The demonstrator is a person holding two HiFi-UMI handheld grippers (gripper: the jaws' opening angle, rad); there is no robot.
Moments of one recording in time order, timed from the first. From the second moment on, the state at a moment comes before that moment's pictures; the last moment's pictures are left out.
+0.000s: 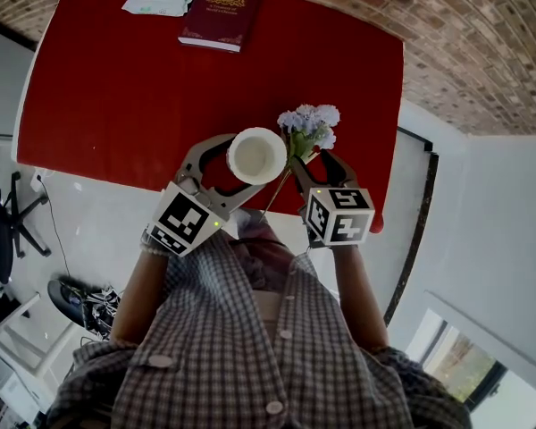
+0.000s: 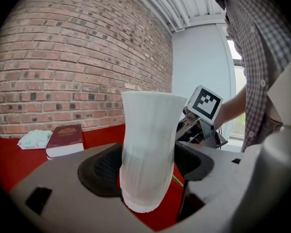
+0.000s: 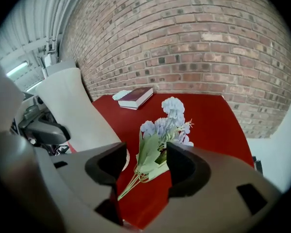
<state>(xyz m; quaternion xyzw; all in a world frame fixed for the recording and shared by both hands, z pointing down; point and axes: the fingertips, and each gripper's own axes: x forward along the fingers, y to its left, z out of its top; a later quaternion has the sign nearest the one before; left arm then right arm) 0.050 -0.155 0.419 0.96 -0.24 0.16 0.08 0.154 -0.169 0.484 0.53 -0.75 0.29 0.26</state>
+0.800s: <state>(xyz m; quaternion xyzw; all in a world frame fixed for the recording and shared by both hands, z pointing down) 0.053 -0.155 0.419 0.95 -0.24 0.17 0.07 0.151 -0.195 0.555 0.53 -0.70 0.36 0.30</state>
